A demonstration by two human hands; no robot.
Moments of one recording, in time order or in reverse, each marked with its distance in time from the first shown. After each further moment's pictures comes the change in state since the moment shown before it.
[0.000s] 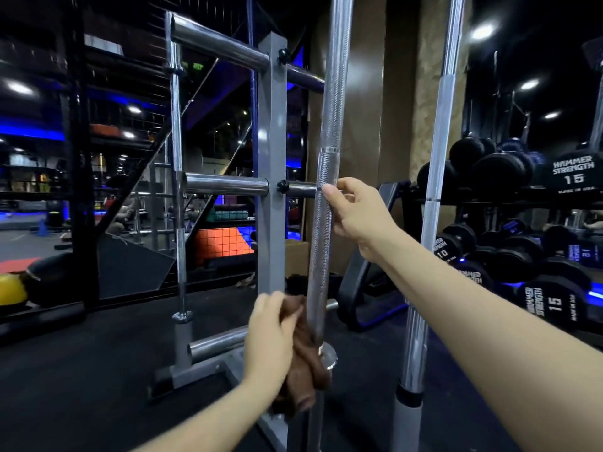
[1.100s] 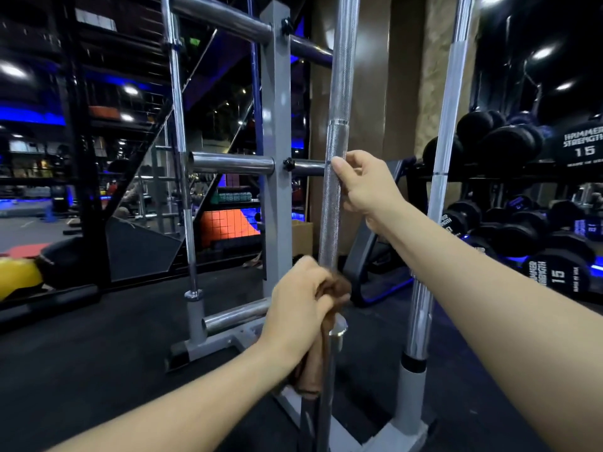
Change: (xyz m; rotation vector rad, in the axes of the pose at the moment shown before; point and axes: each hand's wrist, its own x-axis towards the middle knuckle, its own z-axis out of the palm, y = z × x) left_hand -0.005 0.032 -0.018 0.117 -0.229 0.267; right_hand 0.004 0.002 0.005 -0.048 0.056 0.004
